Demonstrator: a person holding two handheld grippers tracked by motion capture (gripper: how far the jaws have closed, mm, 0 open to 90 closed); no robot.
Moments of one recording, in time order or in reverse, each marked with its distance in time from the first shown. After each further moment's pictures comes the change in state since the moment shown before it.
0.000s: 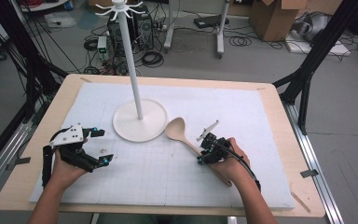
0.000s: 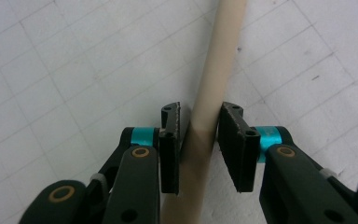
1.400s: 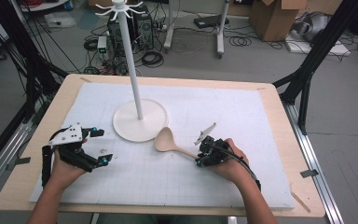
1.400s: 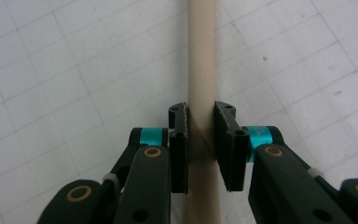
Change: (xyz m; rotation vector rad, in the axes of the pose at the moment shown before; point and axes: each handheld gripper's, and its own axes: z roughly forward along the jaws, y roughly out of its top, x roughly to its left) left arm 0.001 0.000 -0.002 -0.004 -0.006 -0.005; right arm 0.010 0.002 -0.001 -0.015 0.042 -0.111
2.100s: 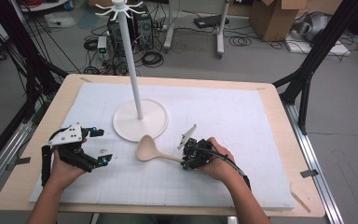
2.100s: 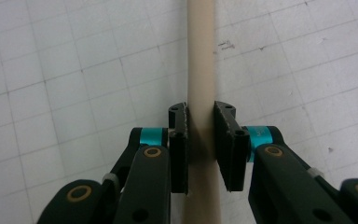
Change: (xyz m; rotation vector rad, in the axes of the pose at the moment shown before) left arm 0.000 0.001 -0.001 0.003 -0.003 0.006; right arm 0.023 0.036 0.014 0.017 0.069 -0.148
